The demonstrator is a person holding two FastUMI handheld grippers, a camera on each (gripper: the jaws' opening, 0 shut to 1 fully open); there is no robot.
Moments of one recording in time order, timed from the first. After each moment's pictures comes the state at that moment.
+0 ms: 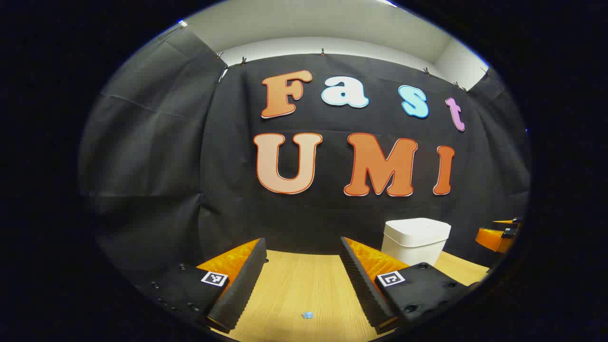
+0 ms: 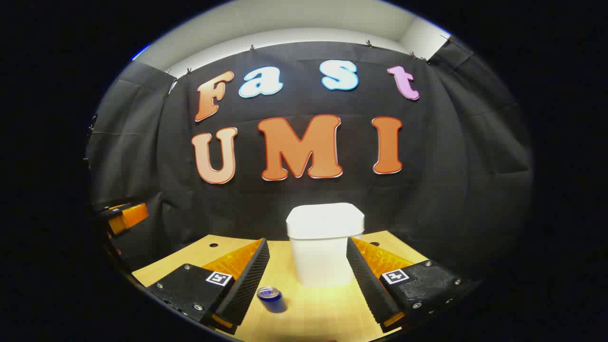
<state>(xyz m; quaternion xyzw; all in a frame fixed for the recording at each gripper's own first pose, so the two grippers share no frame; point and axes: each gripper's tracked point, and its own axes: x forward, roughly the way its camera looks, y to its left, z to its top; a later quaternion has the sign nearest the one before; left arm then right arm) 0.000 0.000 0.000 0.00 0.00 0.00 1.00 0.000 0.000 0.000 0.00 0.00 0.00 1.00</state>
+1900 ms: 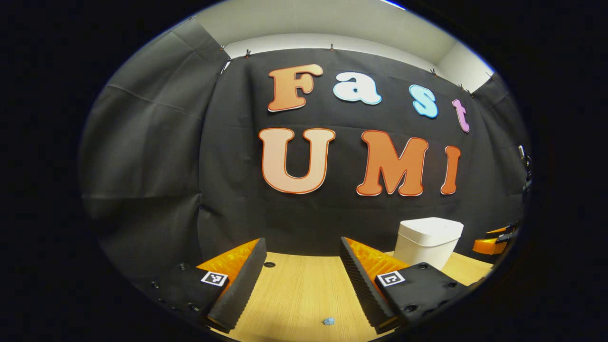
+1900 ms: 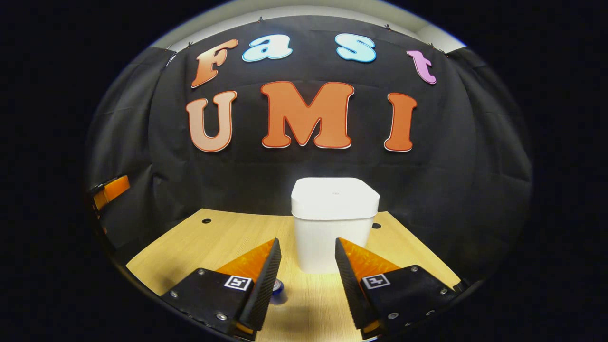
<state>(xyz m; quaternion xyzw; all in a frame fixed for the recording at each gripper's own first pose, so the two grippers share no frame) 0.048 0.070 0.003 0.01 0.00 -0.01 1.00 0.035 0.002 -0.018 -0.03 0.08 -0.03 1.00</state>
